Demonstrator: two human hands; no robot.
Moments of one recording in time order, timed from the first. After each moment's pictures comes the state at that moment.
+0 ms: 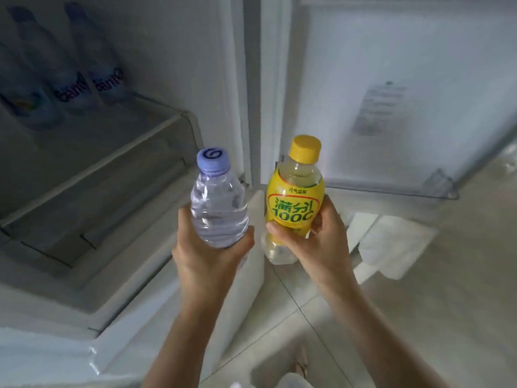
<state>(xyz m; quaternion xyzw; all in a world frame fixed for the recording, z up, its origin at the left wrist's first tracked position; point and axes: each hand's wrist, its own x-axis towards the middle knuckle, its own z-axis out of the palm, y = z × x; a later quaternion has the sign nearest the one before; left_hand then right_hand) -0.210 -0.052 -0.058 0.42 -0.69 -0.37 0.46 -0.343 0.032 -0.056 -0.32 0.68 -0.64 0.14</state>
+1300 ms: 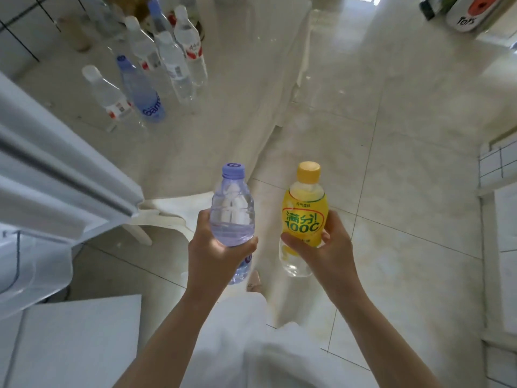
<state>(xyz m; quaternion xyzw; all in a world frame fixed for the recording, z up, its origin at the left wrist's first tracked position) -0.669 0.264 -0.180 0.26 -0.81 -0.53 0.07 -0.706 0.447 -0.172 0.08 0.79 -0.60 0.09</state>
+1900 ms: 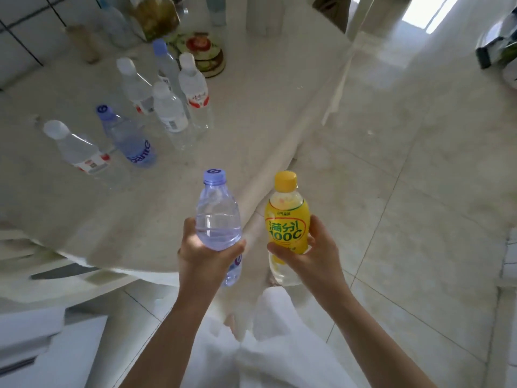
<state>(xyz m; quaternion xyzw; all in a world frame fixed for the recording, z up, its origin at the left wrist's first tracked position) -0.905 0.254 -0.200 0.42 -0.74 -0.51 0.12 -0.979 0.423 -0.177 -0.03 0.83 -0.52 0.18</state>
